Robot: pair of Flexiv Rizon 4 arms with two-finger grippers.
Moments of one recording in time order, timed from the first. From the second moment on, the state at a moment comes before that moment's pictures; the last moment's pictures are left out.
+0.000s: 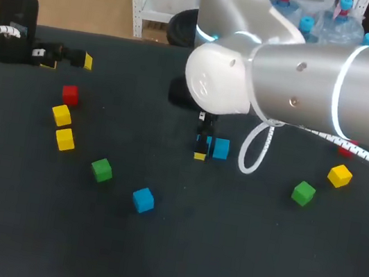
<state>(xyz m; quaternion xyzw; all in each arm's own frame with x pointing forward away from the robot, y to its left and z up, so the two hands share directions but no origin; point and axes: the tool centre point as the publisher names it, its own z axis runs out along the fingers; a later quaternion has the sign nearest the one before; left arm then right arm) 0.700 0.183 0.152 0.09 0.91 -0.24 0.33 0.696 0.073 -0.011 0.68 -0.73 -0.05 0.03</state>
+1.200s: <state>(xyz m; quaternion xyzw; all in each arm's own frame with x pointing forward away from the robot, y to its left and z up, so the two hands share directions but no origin) 0.700 0.183 0.152 0.09 0.91 -0.24 0.33 0.602 0.114 0.062 0.82 -0.57 -0.02 0.01</state>
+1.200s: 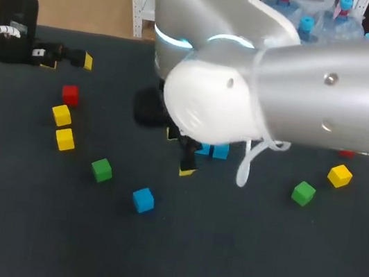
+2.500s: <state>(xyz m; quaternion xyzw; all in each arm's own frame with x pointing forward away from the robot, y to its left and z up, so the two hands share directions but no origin) 0.700 0.183 0.152 0.09 0.91 -0.24 0.33 0.570 -0.024 0.153 0.68 -0.71 0.14 -0.07</state>
